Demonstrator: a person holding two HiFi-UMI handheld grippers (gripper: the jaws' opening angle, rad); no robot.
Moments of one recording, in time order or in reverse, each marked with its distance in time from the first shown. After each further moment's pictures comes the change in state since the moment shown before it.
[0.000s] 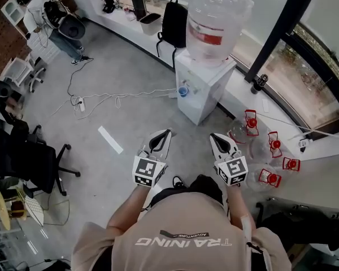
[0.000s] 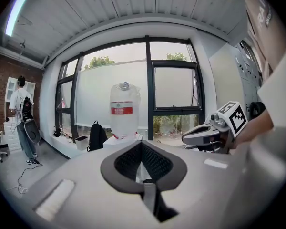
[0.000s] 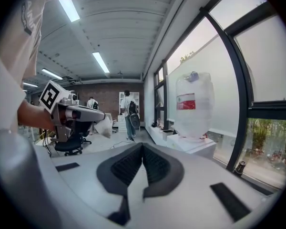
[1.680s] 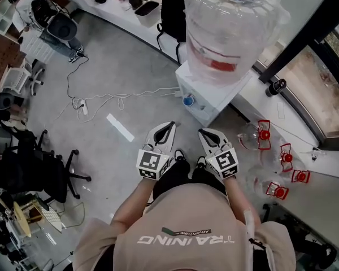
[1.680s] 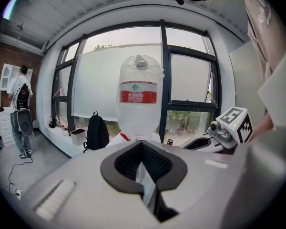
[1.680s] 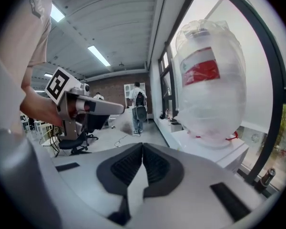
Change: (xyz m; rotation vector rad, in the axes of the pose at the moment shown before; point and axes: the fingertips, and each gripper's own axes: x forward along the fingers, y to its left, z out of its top) left arm 0.208 0.137 -0.002 -0.067 0.071 -0.007; right arm 0.219 -0.096 -0.009 0.030 0.108 0.159
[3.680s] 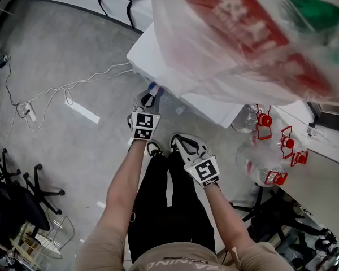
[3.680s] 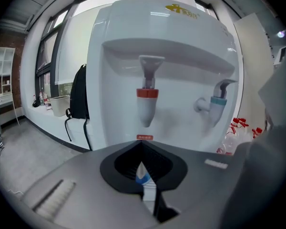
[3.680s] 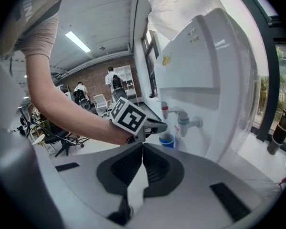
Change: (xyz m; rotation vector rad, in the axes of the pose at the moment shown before) left arm 0.315 0.100 -0.354 0.059 0.232 -0.102; right arm 0.147 -0.061 -0.263 0.159 0.152 -0.076
